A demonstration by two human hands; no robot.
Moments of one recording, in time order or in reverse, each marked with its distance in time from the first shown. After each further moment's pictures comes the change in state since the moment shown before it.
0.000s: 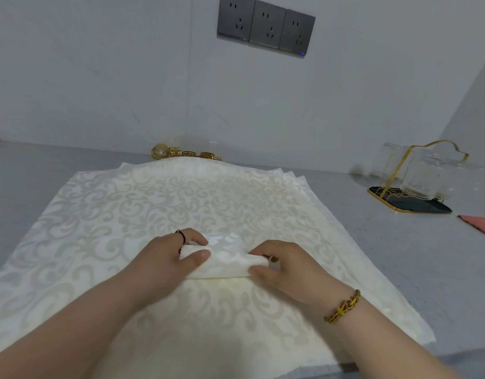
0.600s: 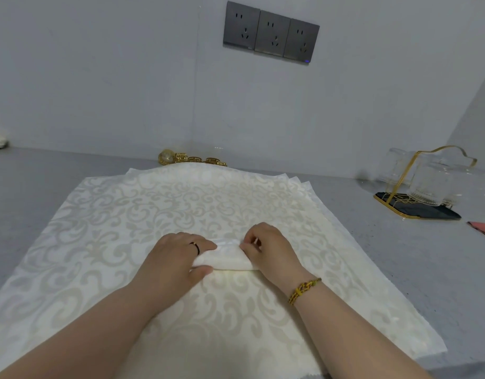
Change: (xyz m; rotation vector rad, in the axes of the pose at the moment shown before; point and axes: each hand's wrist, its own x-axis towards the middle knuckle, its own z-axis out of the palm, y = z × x) left_hand 0.008 -0.011 0.005 0.482 0.068 0.293; right_hand 0.044 -0.002 0.024 0.007 0.199 0.126
